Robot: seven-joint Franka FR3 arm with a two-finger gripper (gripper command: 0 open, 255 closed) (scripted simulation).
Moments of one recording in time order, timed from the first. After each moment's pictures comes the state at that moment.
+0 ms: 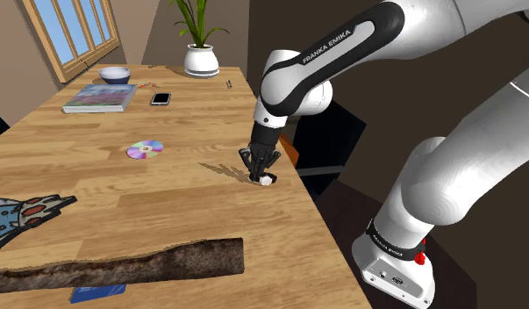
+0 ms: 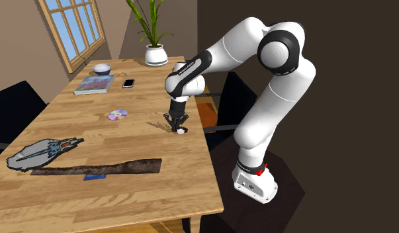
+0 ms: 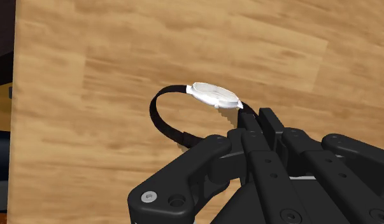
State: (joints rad) arm 0.05 -0.32 0.20 -2.68 0.48 2.36 0.28
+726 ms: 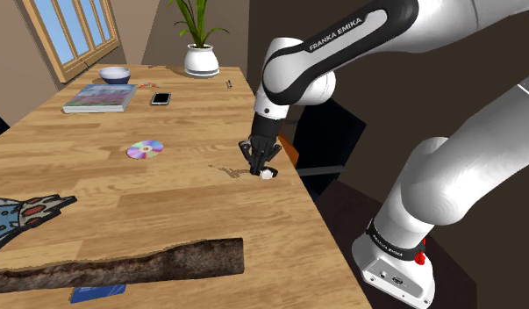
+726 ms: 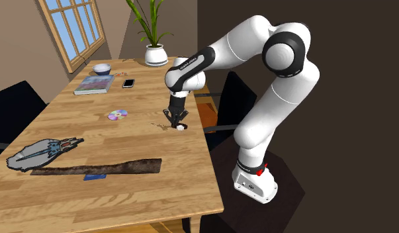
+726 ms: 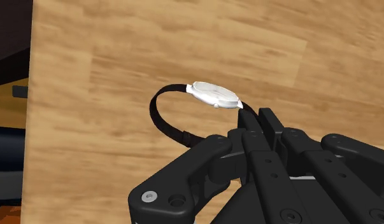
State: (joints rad) arm 0.04 -0.37 0.19 -2.65 0.46 2.28 0.30
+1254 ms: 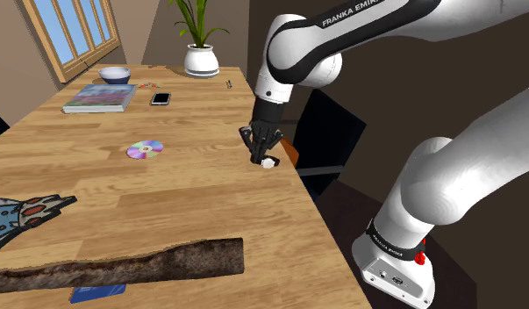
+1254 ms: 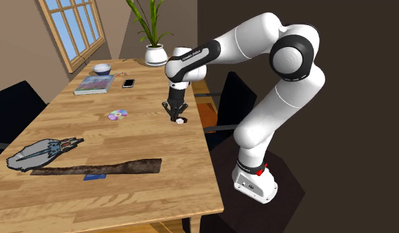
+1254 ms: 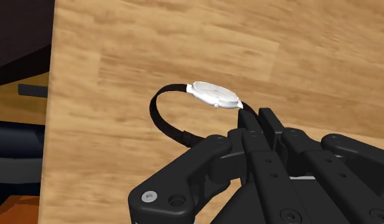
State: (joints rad) arm 0.03 -0.44 0.19 -2.60 0.43 2.16 0.34
